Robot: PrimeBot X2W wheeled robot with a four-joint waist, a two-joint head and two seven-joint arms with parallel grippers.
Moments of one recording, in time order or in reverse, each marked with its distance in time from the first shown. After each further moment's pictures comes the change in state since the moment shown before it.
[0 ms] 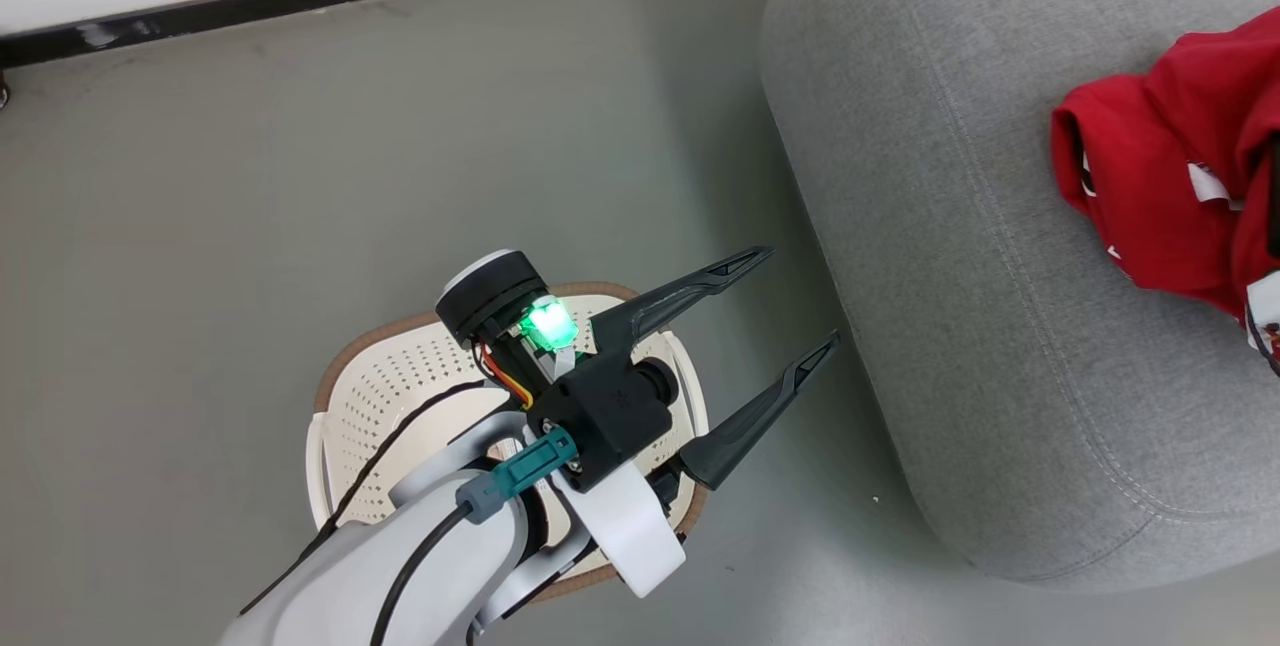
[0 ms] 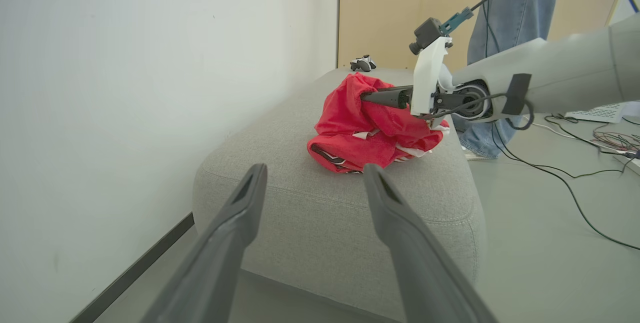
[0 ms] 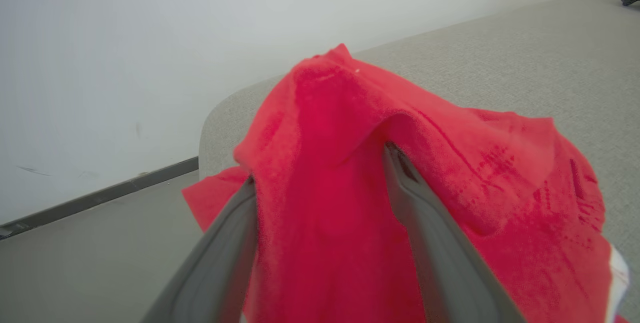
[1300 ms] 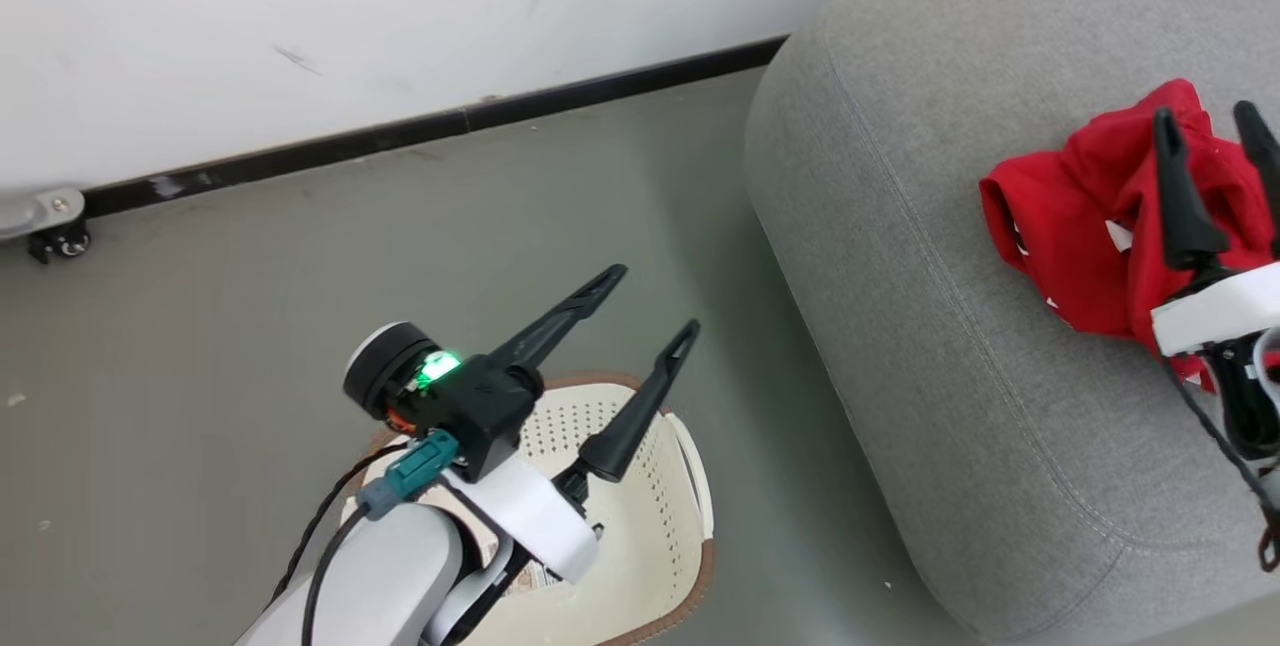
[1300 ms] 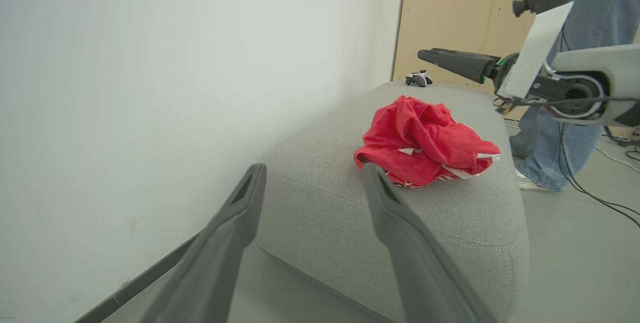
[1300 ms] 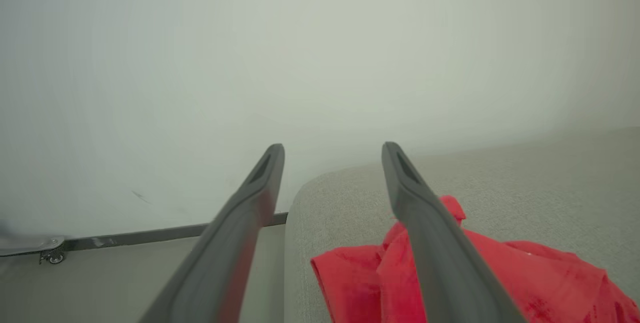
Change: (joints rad) left arm 0.138 0.010 0.102 0.150 -0.082 0.090 -0.132; right arm 0.153 0.039 -0.009 -0.367 -0.159 0.000 -0.009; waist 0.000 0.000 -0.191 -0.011
